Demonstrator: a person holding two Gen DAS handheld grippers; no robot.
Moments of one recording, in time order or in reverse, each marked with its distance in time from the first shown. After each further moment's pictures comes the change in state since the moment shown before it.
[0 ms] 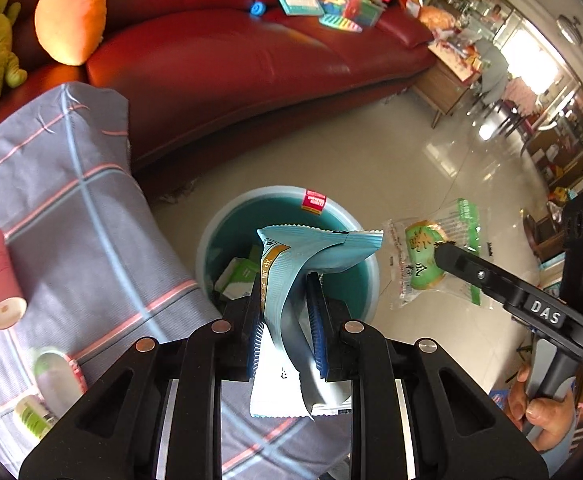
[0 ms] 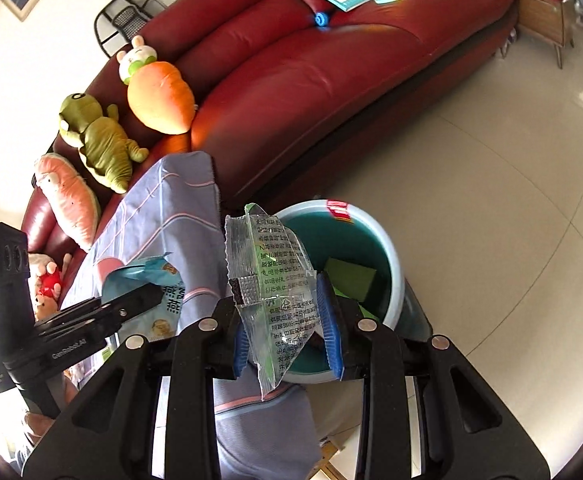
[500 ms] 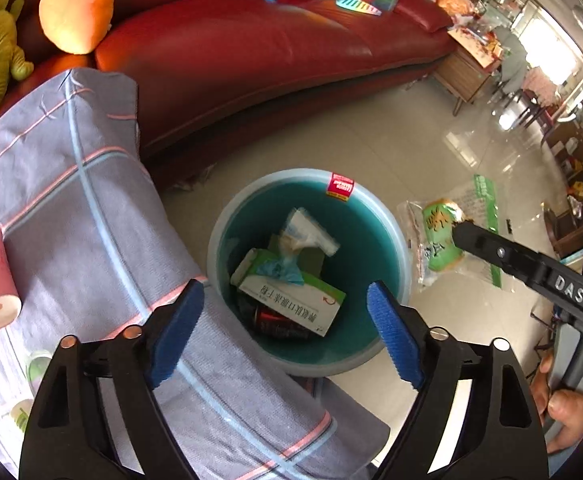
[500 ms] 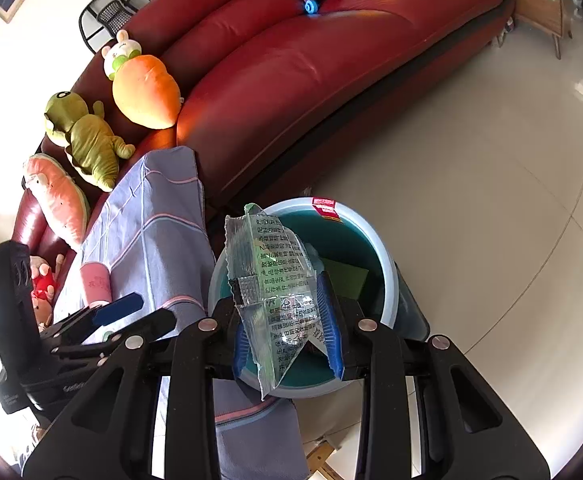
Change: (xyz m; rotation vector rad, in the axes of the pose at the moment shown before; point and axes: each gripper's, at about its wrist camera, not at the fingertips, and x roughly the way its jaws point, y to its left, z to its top) left arm 0.028 0.010 -0.008 -0.006 0.037 0.072; right arm 0.030 -0.006 0.007 0.012 0.038 -0.015
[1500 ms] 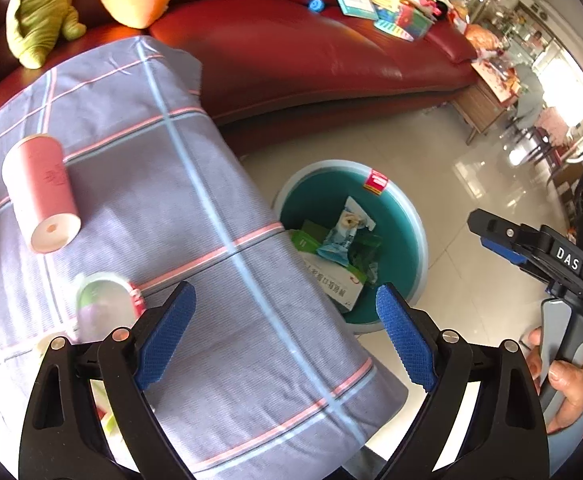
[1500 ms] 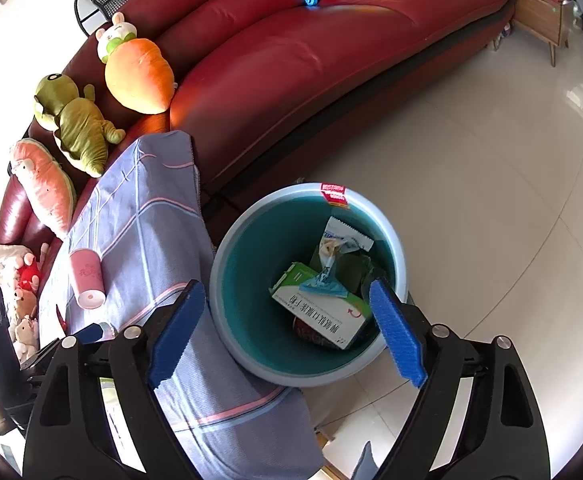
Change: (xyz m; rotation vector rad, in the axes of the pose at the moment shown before) left arm -0.054 0.057 -0.048 -0.137 -0.040 0.008; right arm -0.003 0.030 -0.015 -0.019 0.026 -0.069
